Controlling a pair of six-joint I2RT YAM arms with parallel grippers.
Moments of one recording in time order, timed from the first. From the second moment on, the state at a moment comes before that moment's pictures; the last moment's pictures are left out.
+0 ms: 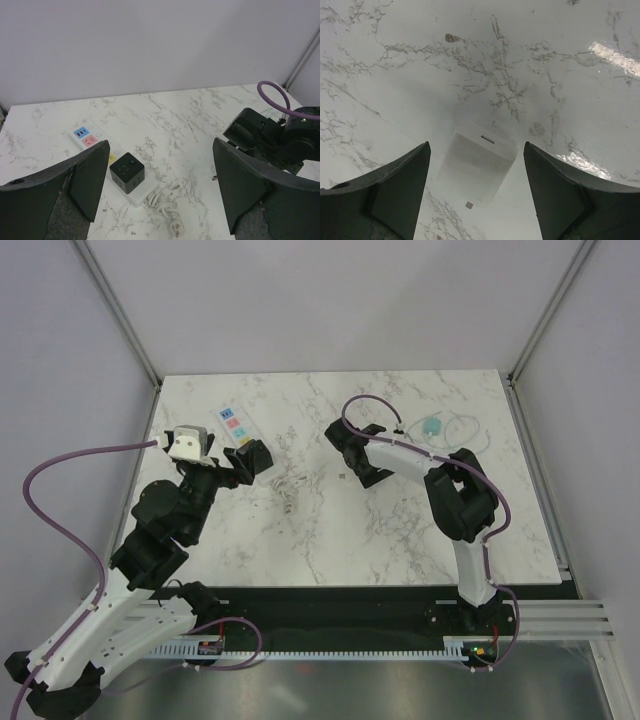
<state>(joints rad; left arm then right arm) -0.72 0.63 0.88 -0.12 -0.49 -0.03 0.67 2.06 1.56 -0.82 0.64 1.78</state>
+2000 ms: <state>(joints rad) -0.63 1.35 1.47 -0.80 0.83 -0.27 0.74 0.89 0.66 0.12 -0.45 0.18</state>
